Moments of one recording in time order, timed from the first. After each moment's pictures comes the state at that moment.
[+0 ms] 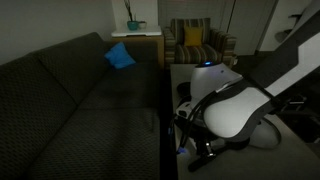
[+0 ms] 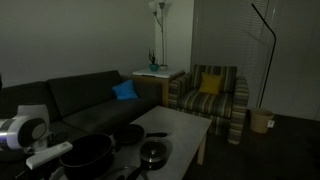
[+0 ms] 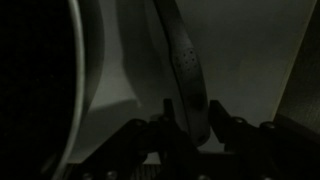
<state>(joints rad) 0.27 1.47 0.24 -1.27 -0.37 2.56 -0.90</state>
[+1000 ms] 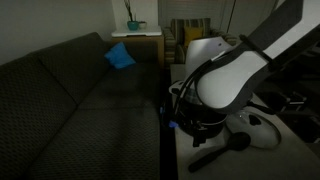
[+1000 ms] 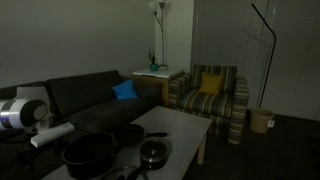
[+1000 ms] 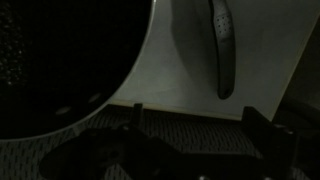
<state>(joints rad) 0.27 1.36 0.25 -1.31 -0.37 2.59 -0.91</state>
